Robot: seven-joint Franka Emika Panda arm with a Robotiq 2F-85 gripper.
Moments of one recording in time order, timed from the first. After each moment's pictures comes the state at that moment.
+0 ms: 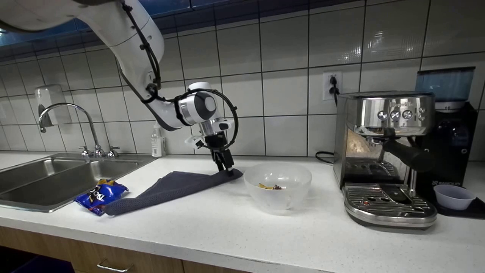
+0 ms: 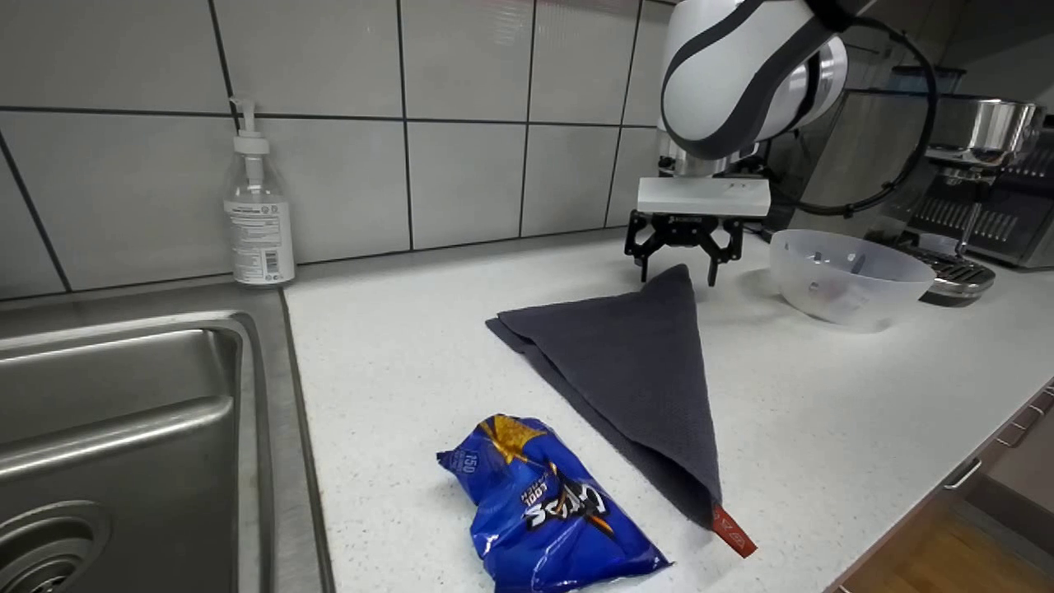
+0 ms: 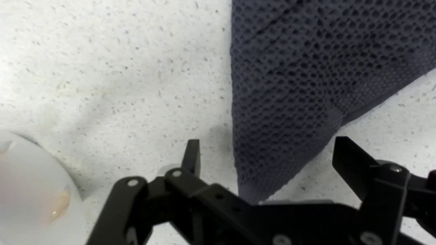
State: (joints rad) arm 0.11 0.65 -0.23 -1.75 -0.10 2.41 0.77
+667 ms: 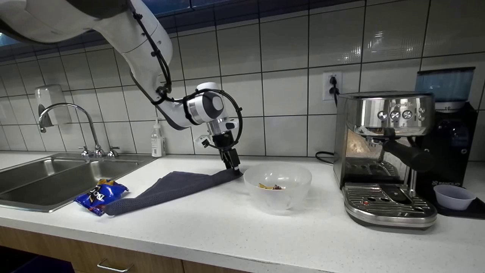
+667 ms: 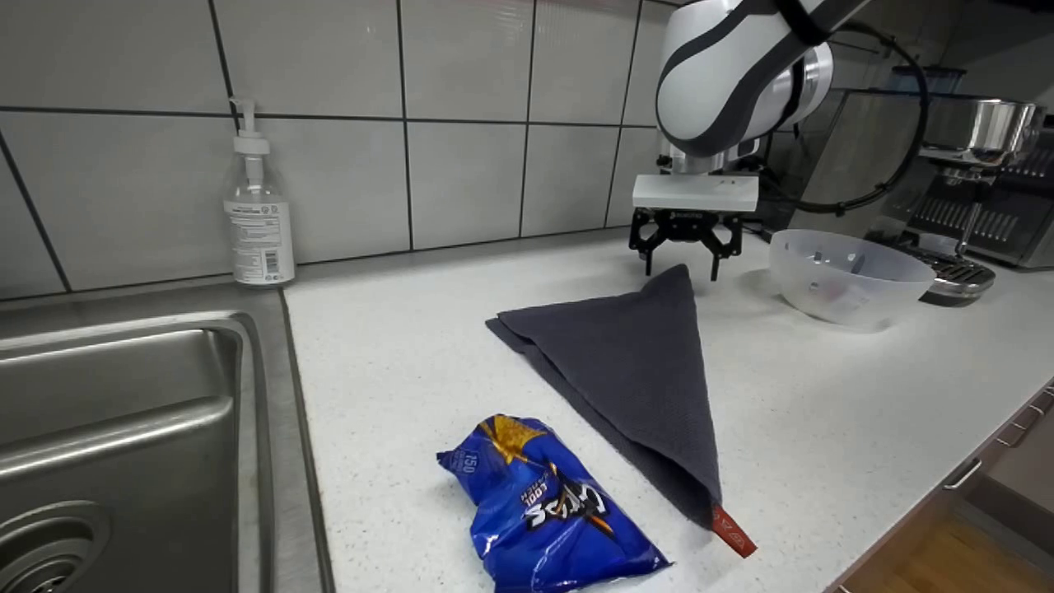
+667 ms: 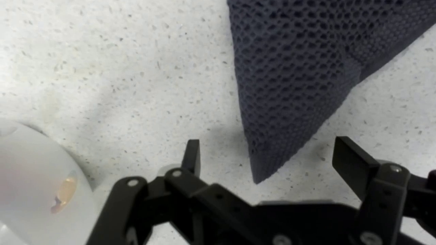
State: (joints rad) arm 0.08 0.71 -0.24 -1.65 -0.10 2.35 0.83
